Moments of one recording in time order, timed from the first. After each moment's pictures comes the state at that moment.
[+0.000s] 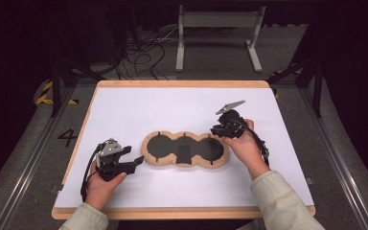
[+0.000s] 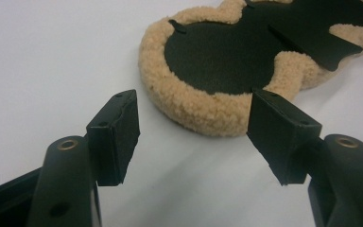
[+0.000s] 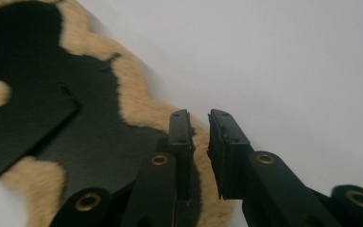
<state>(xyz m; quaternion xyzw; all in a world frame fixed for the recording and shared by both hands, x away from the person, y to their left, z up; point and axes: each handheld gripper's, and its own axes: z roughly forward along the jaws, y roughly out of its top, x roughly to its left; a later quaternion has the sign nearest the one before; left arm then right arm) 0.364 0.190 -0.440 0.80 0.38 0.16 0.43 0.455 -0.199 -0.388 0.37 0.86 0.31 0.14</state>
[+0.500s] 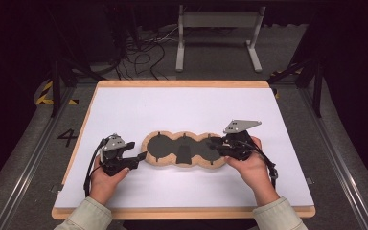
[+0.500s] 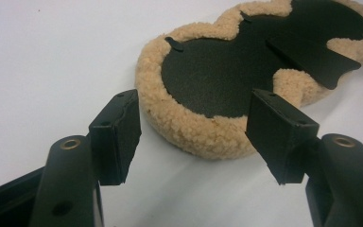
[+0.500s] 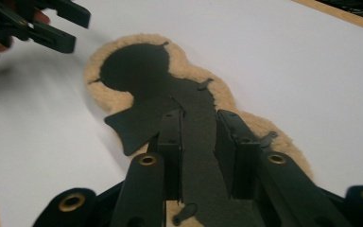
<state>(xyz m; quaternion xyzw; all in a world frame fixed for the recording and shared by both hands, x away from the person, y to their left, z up) 0.375 0.184 -0.436 0.80 0.37 0.15 0.44 0.381 -0.201 -0.374 0.31 0.84 0.42 0.14</state>
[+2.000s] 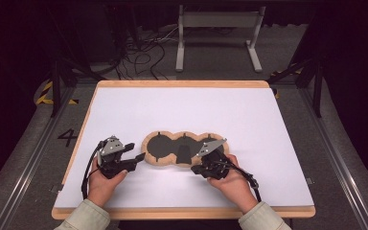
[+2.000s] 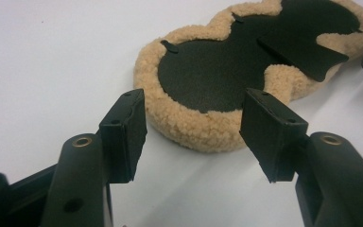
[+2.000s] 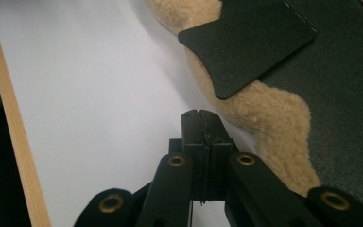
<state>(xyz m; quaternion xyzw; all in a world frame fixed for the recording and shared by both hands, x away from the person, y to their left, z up) 0.365 0.189 -0.434 0.81 0.36 0.17 0.44 0.364 -0.147 -0.429 0.27 0.90 0.32 0.05</state>
